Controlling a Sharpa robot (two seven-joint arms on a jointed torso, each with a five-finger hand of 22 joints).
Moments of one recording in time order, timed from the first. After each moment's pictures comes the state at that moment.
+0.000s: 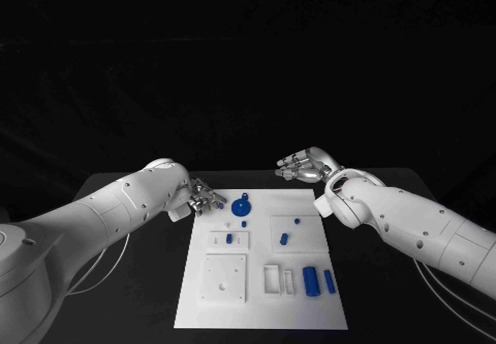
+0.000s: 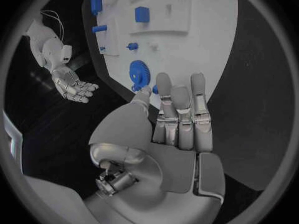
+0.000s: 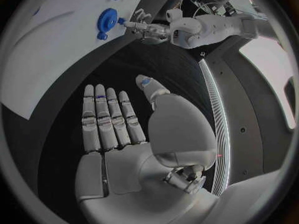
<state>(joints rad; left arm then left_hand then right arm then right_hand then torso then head) 1.40 -0.25 -0.13 0.59 -0.80 0.21 -0.34 1.11 0.11 -0.03 0.00 0.25 1.09 0.06 0.07 0.25 1.47 -0.04 0.57 0.32 1.29 -0.10 1.17 0.45 0.02 1.29 -0.12 0.20 1.31 1.12 -0.64 0.30 1.16 -0.94 -0.31 0.07 1.27 -0.12 0.25 -0.06 0.43 0.99 0.16 0.06 0.06 1.05 0.16 0.06 0.06 1.08 0.16 0.07 0.06 0.11 0.99 0.16 0.06 0.07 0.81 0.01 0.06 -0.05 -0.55</state>
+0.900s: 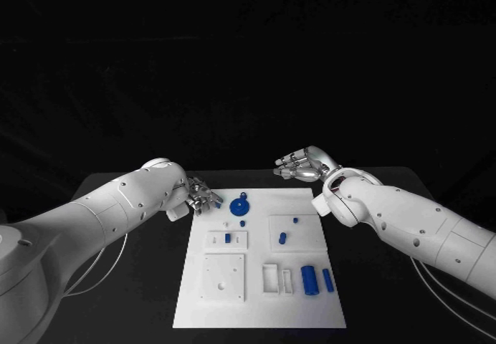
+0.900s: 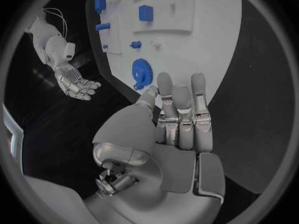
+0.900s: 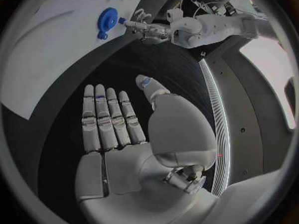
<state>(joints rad) 1.40 -0.26 -0.13 0.58 -0.78 0.21 -0.32 1.20 0.16 0.01 -0.08 0.28 1.09 0.06 0.07 0.25 1.47 -0.04 0.57 0.32 1.28 -0.10 1.18 0.44 0.02 1.28 -0.12 0.20 1.31 1.12 -0.63 0.30 1.16 -0.94 -0.31 0.07 1.27 -0.12 0.25 -0.06 0.44 0.99 0.16 0.06 0.06 1.05 0.16 0.06 0.06 1.08 0.16 0.07 0.06 0.11 0.99 0.16 0.06 0.07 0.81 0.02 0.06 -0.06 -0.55</state>
